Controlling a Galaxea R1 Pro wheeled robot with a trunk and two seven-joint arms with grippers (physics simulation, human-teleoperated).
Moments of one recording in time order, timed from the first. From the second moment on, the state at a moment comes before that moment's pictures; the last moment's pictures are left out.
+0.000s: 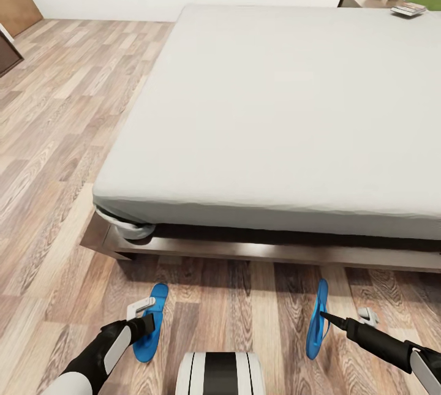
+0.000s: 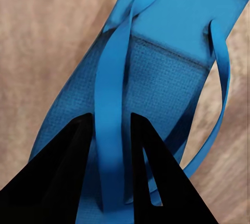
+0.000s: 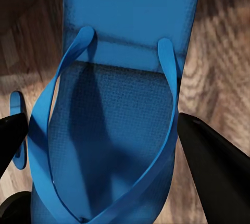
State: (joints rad) left arm -0.53 0.05 -0.01 -0.52 0.39 0.35 0.03; right arm -0.41 -0.40 -0.17 -0.55 -0.42 0.39 0.99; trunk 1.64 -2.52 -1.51
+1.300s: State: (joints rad) left arm -0.53 0.05 0.00 -0.50 0.37 0.35 0.03; right arm -0.41 -0.40 -0.17 -0.55 -0.42 0.39 0.99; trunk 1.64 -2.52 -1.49
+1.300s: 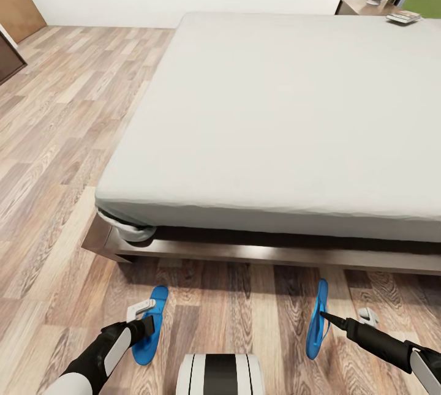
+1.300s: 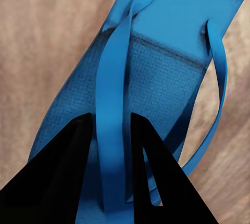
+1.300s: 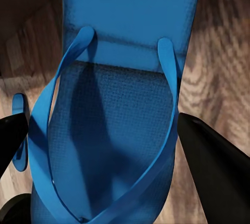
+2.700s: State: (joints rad) left arm -0.53 0.05 -0.01 -0.50 0.38 0.35 0.03; right arm -0.41 -0.40 -0.17 -0.55 -0.42 0.39 0.99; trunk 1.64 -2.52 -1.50
